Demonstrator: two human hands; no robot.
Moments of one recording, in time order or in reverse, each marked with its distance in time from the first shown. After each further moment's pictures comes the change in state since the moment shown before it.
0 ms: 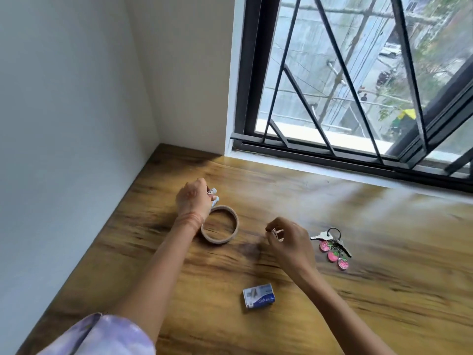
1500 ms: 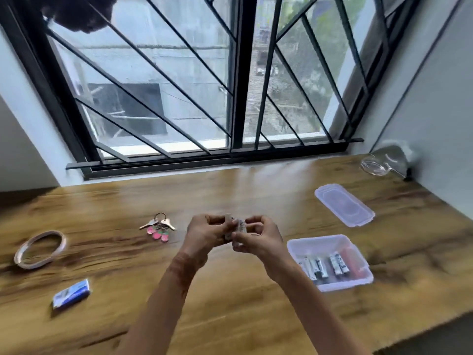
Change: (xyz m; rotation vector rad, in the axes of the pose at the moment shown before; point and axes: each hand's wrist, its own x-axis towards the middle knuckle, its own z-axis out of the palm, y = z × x) left_hand -0.268 0.279 0.092 -1.064 -0.740 0.088; right_hand -0.141 0.170 -0.236 0.892 0.152 0.356
